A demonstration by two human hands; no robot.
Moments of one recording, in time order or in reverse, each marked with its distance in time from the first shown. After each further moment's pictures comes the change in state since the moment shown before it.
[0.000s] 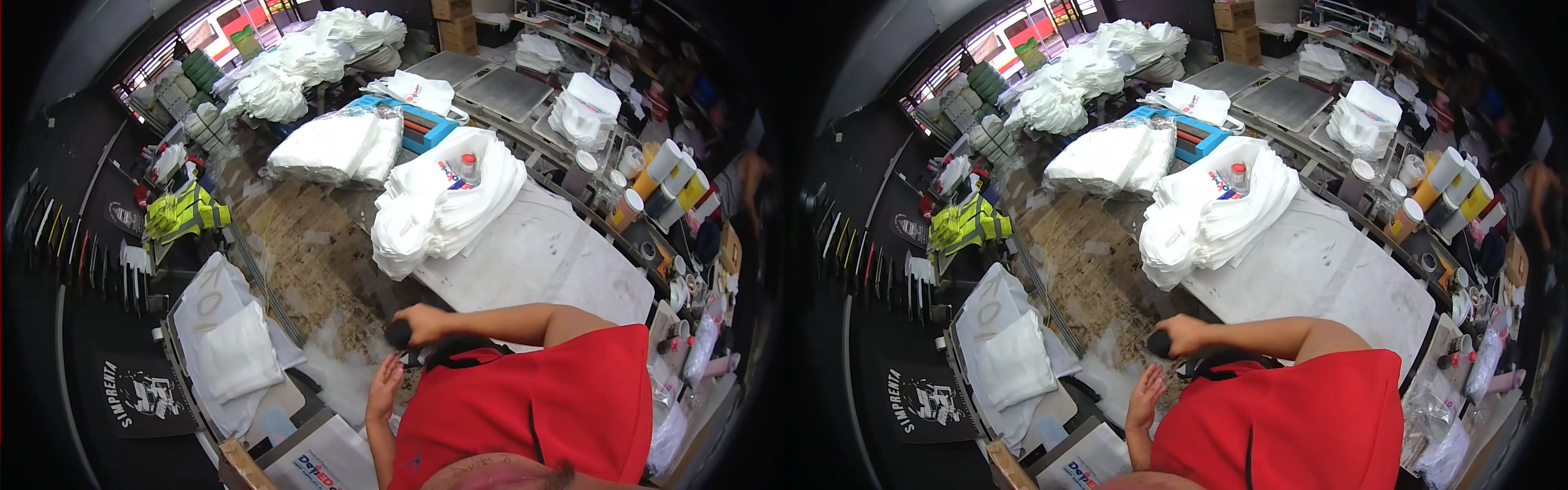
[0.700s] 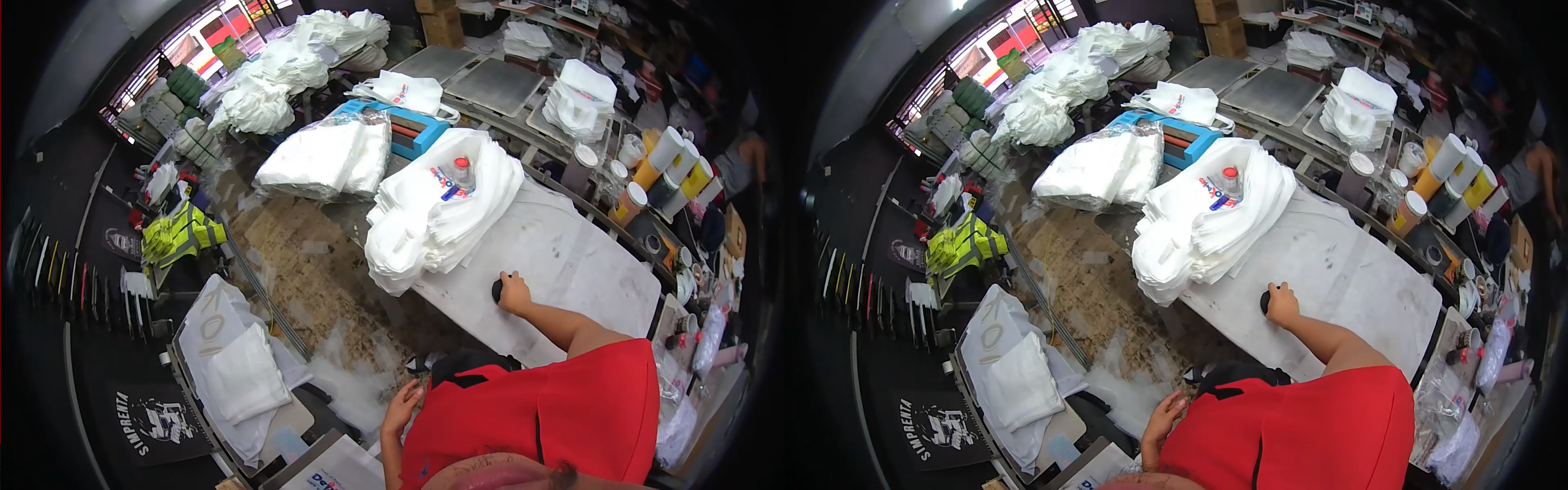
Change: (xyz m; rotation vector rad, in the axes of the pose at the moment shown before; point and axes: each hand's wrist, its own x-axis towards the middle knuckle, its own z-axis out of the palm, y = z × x) left_hand 0.028 -0.039 -0.005 0.238 -0.057 -0.287; right_hand -0.138 0.188 -0.064 -0.434 0.511 0.889
